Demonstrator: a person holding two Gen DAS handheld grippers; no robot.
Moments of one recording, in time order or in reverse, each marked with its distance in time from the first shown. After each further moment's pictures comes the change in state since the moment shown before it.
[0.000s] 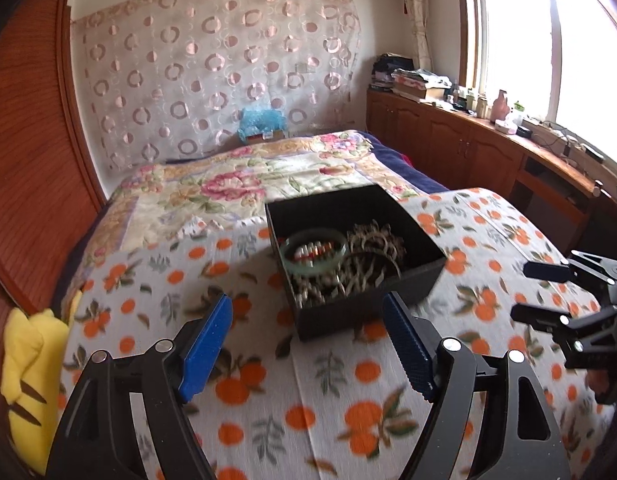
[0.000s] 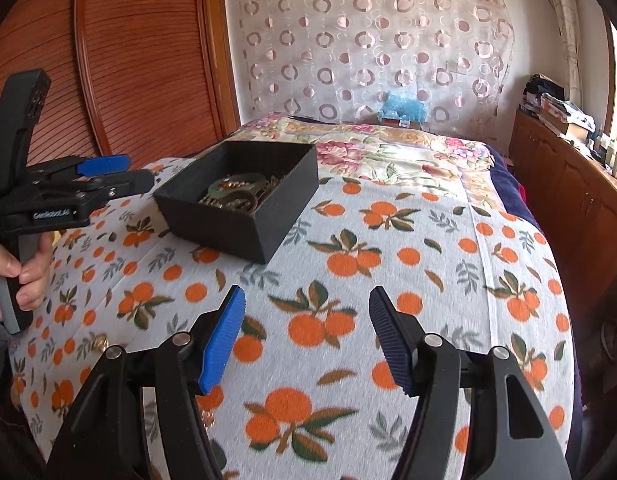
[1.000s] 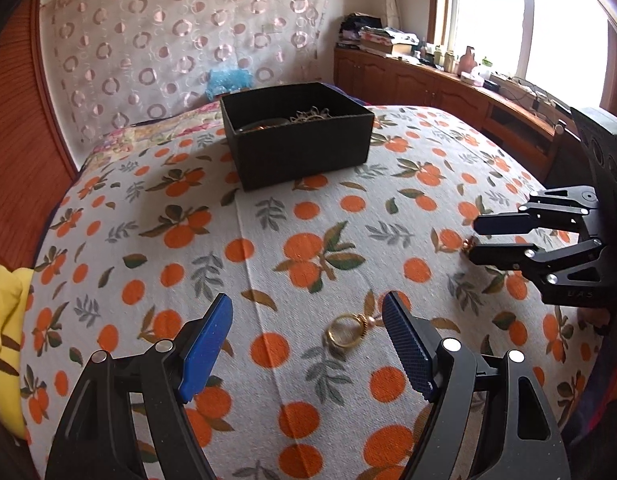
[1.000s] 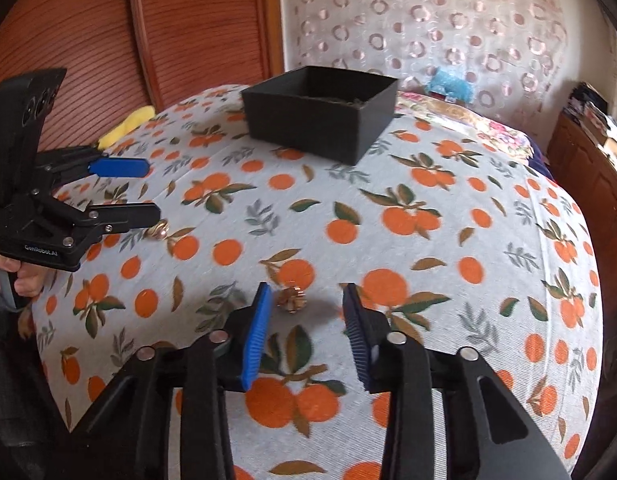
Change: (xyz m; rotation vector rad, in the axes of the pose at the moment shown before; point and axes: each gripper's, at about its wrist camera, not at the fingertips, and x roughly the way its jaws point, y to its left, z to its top) left arm -0.028 -0.030 -0.089 0.057 0.144 -0.097; right arm -0.011 0.055 -0.052 -0.149 0.151 0.099
